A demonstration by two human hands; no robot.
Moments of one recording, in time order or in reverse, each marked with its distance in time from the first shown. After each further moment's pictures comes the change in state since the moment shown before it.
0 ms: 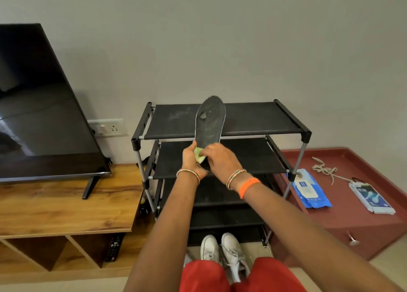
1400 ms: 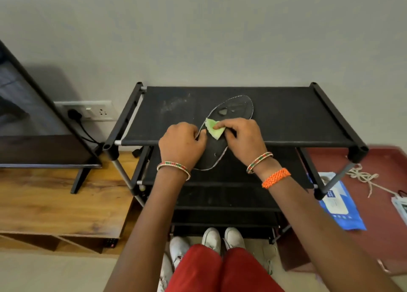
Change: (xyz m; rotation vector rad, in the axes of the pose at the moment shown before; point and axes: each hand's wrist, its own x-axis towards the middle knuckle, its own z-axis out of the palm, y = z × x) left_hand 0.055 0.054 0.028 2.013 0.563 0.799; right_hand 0.094 0.102 0.012 0.368 0.195 0.118
